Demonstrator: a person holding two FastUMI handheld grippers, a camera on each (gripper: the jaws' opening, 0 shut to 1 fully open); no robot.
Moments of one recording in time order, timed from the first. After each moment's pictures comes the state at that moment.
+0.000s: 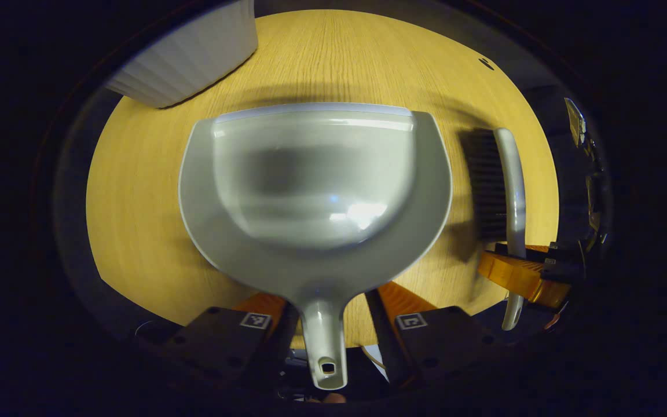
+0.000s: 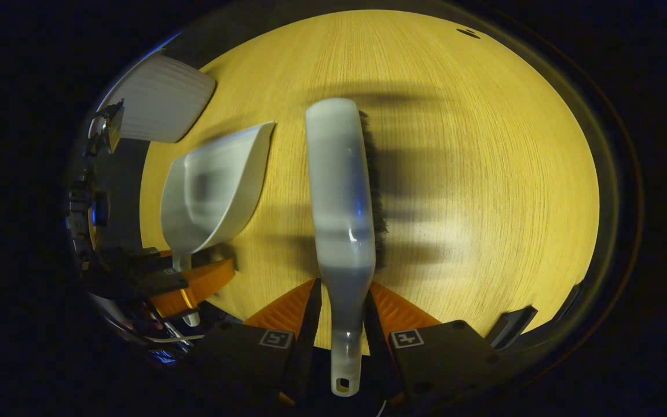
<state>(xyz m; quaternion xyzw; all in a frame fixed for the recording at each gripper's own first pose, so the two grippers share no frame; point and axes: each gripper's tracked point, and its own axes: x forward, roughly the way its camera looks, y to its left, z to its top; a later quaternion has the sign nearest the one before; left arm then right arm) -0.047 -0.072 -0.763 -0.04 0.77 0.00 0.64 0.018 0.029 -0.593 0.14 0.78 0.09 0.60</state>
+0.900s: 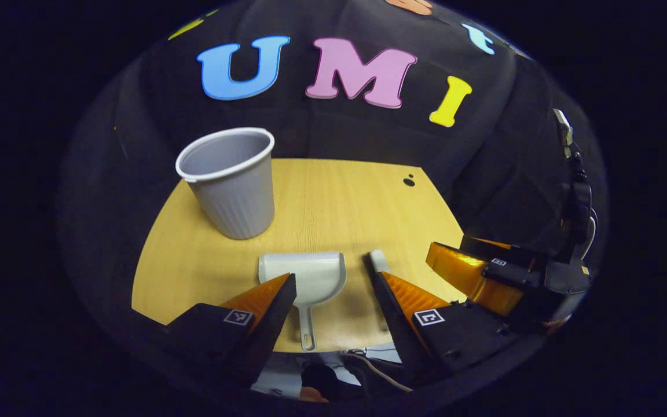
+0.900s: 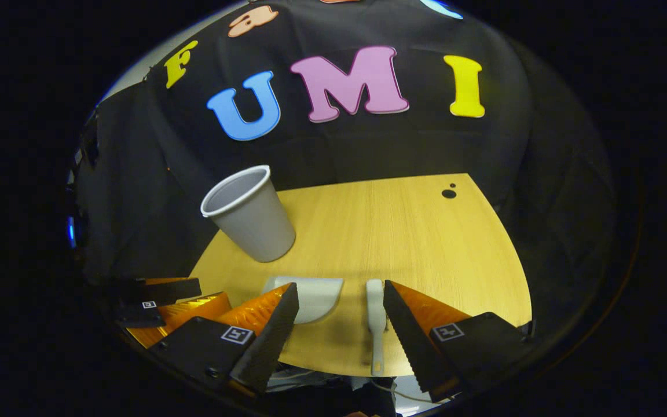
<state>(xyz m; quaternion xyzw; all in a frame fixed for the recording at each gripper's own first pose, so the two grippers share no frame) -0.032 -0.101 -0.491 -0.02 0.43 -0.03 0.90 0.129 0.021 -0.337 0.14 0.45 0.07 0.88</state>
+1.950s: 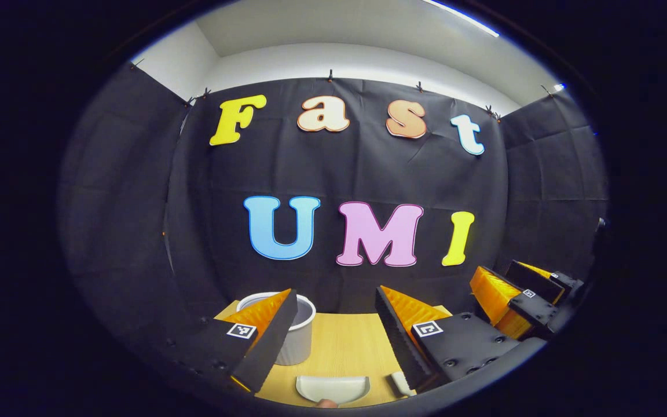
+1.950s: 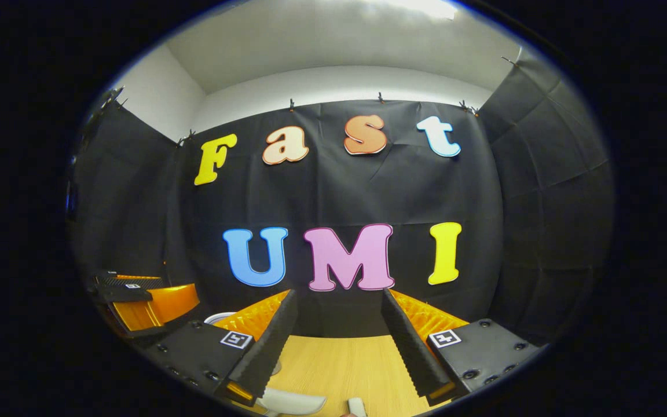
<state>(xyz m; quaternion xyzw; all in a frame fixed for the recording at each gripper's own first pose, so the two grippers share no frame) 0.002 -0.047 -0.379 0.01 0.08 0.06 0.99 0.188 -0.001 -0.169 0.07 0.06 0.02 1.00</state>
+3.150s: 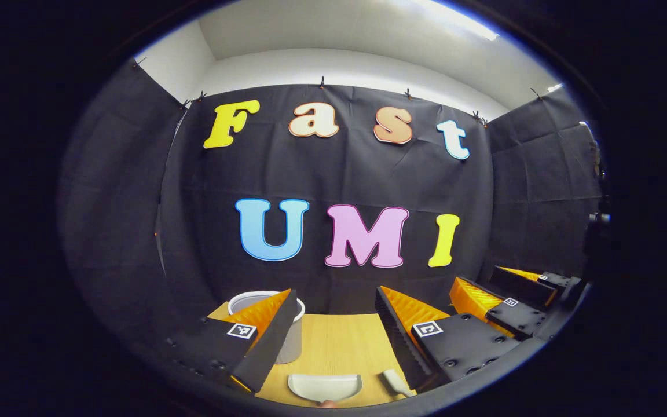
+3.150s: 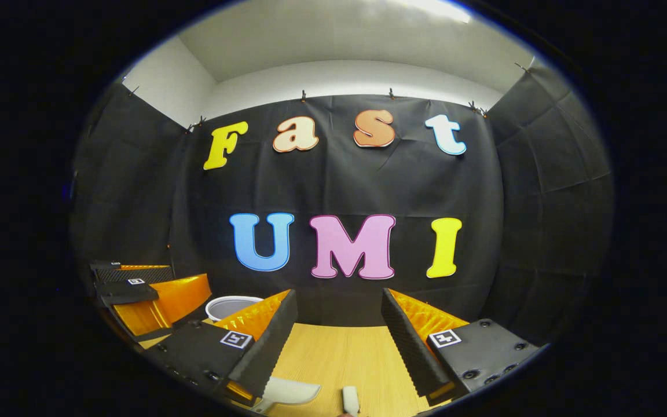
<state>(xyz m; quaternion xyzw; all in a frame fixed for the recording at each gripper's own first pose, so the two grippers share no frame) -0.026 -0.067 -0.384 0.02 0.05 0.02 1.00 -0.026 0.017 0.048 0.04 0.08 0.02 1.00</state>
